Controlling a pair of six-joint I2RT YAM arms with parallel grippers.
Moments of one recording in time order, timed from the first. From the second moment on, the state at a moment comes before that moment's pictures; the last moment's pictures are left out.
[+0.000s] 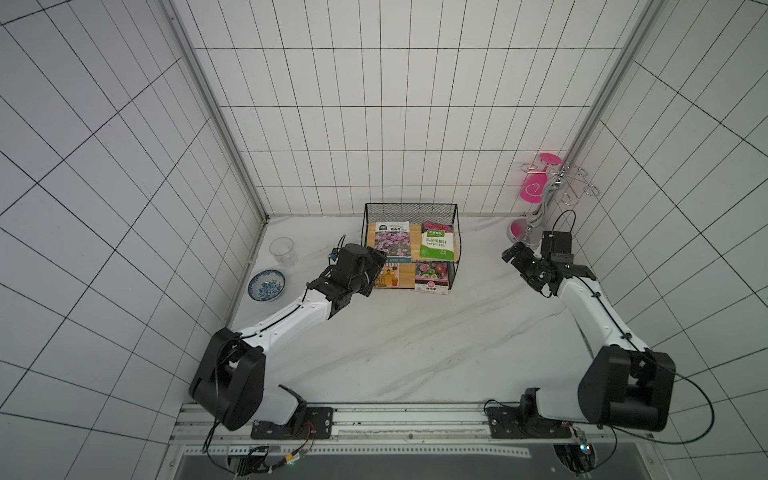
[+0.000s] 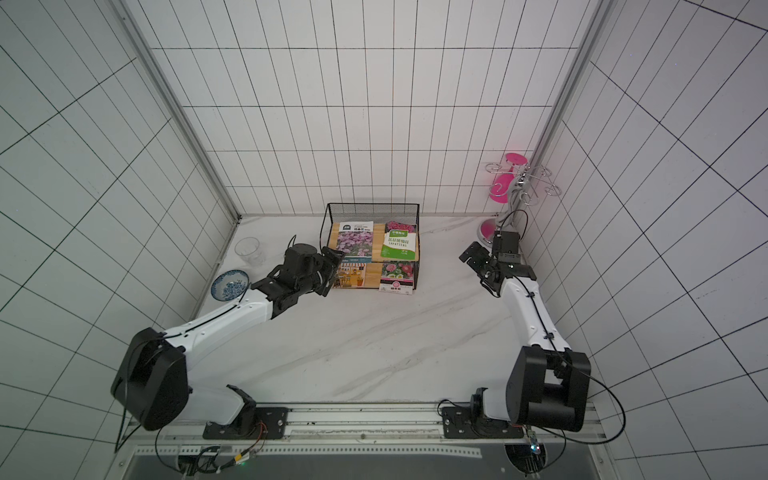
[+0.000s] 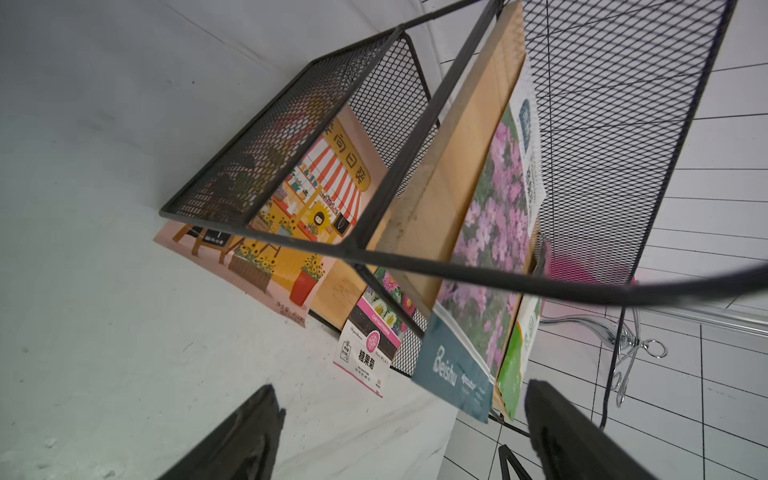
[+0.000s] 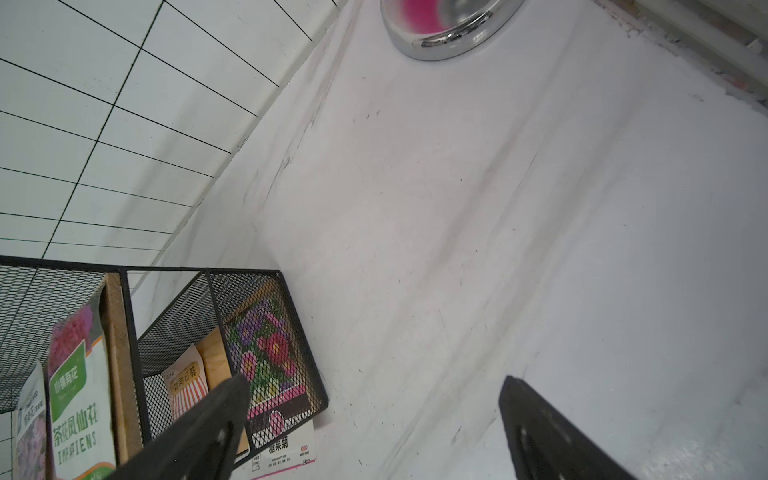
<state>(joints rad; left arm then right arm) -0.53 1.46 0.96 -0.07 0.00 -1.43 0.00 1.37 1.05 -0.48 -0.14 0.66</state>
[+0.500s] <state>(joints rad) -0.56 1.61 1.03 0.07 -0.04 -1.35 0.00 1.32 1.00 -0.47 -0.16 0.66</state>
